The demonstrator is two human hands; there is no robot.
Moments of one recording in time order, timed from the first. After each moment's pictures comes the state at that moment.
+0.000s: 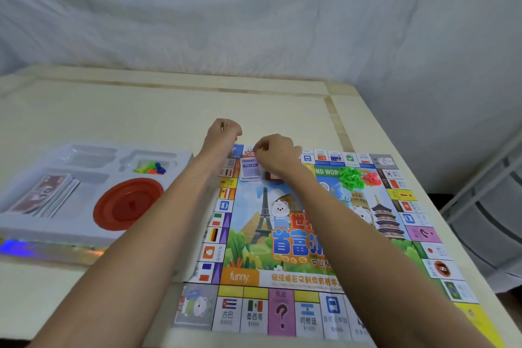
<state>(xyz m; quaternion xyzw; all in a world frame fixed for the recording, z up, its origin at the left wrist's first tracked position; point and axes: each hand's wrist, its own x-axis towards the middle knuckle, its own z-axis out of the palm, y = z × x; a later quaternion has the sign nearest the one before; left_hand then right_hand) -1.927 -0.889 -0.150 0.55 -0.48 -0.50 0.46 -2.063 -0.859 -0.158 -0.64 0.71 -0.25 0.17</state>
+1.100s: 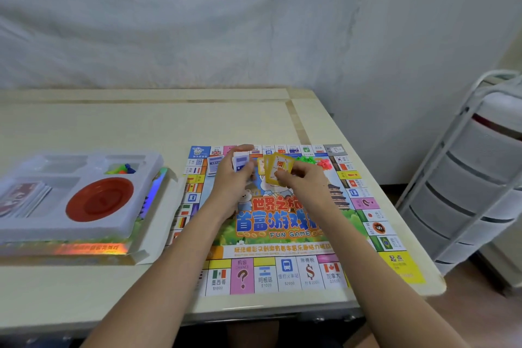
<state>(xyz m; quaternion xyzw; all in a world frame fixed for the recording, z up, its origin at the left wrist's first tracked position) -2.002 -0.764 -0.175 0.41 -0.55 -0.54 0.49 -2.157 -0.708 -0.173 -0.48 0.64 -0.51 0.30</state>
